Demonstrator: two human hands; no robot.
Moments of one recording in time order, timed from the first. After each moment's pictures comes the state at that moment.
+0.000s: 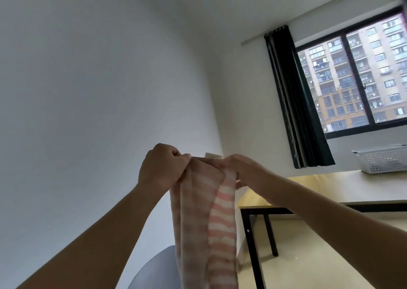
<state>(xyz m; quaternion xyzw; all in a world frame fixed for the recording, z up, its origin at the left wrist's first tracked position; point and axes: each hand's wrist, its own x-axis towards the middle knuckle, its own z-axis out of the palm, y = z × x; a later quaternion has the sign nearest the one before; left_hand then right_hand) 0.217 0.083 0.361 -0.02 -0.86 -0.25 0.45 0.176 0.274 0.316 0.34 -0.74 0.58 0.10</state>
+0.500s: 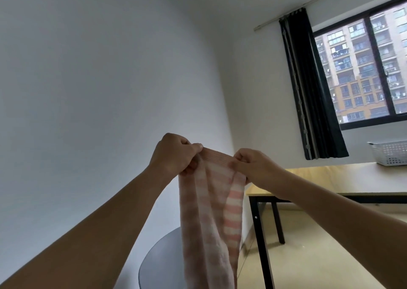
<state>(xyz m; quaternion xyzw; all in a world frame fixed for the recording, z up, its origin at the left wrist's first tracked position) 0.245 0.082 0.348 -0.04 -0.86 -0.35 0.37 0.177 0.266 0.288 0.31 -0.77 0.52 0.19</state>
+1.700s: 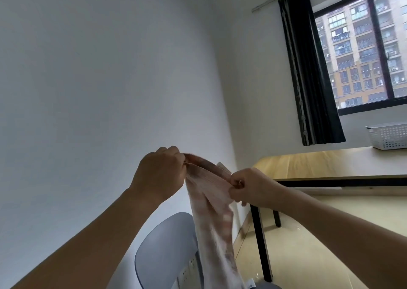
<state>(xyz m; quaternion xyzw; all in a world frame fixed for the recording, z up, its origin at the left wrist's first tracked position) 0.225 0.046 0.284 -0.09 -0.86 0.16 0.47 0.148 0.264 0.226 0.34 -0.85 0.38 0.15</state>
